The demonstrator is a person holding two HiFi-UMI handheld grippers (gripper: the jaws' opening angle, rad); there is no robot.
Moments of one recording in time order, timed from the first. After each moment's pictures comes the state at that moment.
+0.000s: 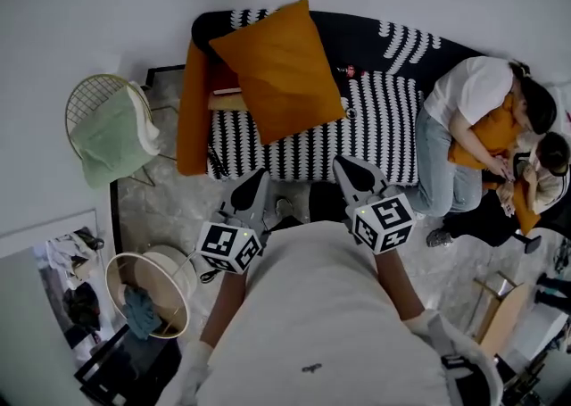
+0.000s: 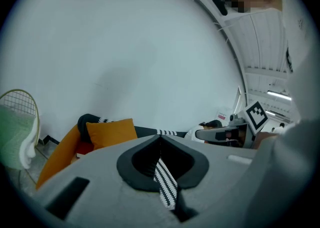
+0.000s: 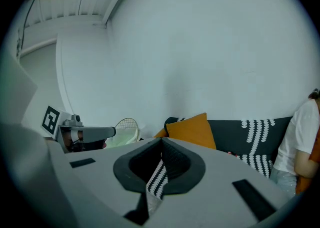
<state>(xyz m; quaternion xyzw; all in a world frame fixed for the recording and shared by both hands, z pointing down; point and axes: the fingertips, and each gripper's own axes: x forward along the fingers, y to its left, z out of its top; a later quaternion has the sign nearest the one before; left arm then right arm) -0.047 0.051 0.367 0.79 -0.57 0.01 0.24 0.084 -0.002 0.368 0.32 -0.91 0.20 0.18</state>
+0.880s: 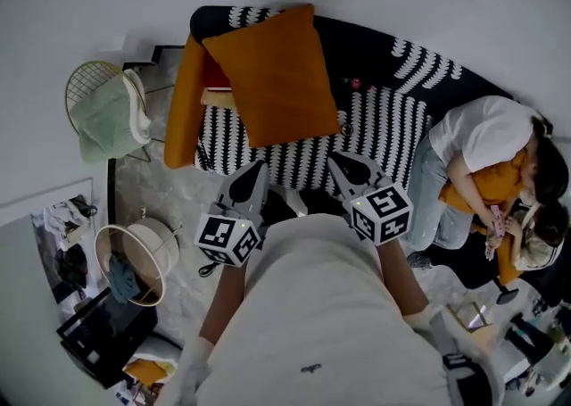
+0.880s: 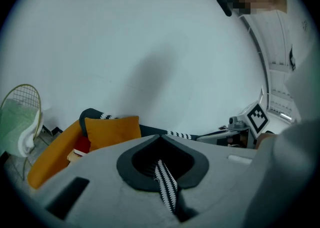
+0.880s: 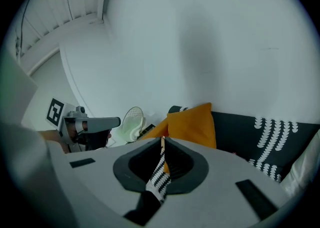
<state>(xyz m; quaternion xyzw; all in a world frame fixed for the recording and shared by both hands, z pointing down) 0.007 -0.087 0.386 0.72 -0.63 0.02 0.29 0.125 -0.147 0.409 0.20 -0.92 0.25 0.25</state>
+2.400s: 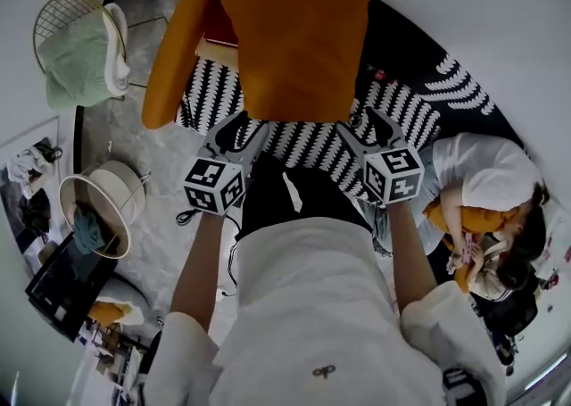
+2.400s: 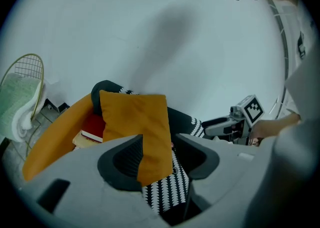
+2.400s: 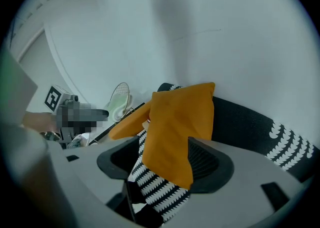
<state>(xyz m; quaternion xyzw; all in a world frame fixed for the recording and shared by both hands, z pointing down) -0.111 -0.146 0.548 0.66 -0.63 0.06 0.41 0.043 -0.259 0.558 0.16 -0.88 0.23 0.39</state>
